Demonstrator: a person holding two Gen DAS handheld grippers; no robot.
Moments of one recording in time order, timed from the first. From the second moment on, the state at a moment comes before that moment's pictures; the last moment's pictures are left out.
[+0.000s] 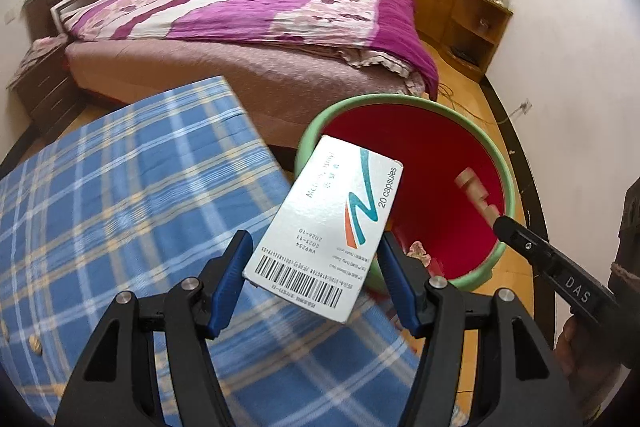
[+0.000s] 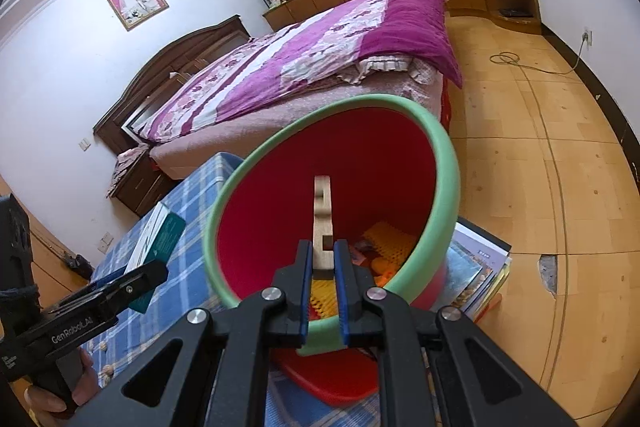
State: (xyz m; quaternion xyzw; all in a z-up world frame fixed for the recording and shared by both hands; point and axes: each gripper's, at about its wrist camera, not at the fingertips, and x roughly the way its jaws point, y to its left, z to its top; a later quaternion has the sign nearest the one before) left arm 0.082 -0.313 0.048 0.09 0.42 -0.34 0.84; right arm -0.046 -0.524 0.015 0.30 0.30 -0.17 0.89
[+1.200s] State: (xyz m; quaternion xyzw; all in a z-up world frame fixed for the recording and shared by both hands) left arm 0.063 -0.248 0.049 0.05 0.43 -0.28 0.86; right arm -0.058 -0.456 0.051 0.24 0.30 -0.13 0.91
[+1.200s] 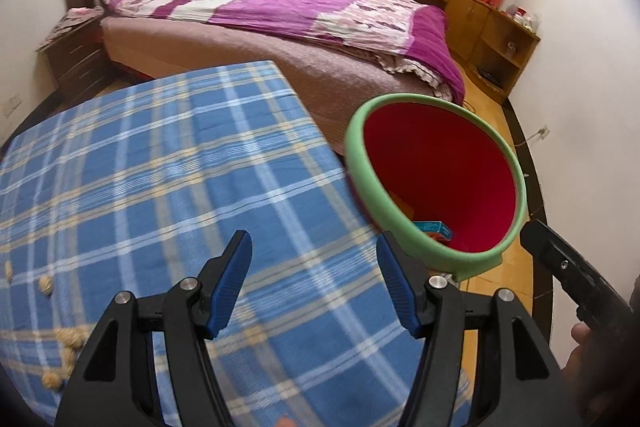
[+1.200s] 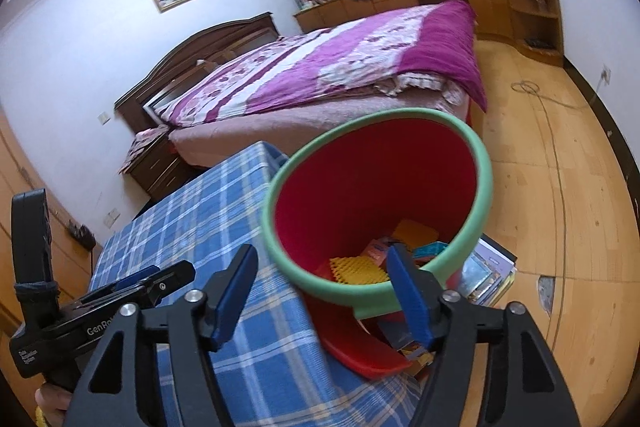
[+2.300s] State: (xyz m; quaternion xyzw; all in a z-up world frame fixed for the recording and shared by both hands) left arm 0.004 -0.107 0.052 0.02 0.35 -0.12 0.93; right arm -0.079 -0.318 0.057 0.13 0.27 -0.08 0.95
